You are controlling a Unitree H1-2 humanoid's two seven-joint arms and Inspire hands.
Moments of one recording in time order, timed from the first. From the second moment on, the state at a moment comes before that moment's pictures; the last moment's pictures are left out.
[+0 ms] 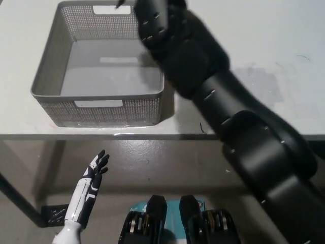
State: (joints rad) left_arm -0.04 0.11 -0.02 0.20 0.13 -0.39 -0.02; right_arm -1.46 0.16 0.26 1.06 -0.42 -0.17 -0.47
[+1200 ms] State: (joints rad) left_arm -0.07 0.14 -0.04 0.19 0.16 -0.39 -0.03; right_arm -1.40 0.18 0.31 1.37 -0.42 -0.19 -0.24
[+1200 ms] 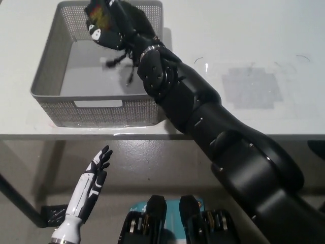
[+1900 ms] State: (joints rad) left_arm -0.09 0.15 -0.05 0.18 0.19 -0.39 -0.03; right_arm -1.36 0.12 0.30 1.30 -0.41 -0.18 -0.03
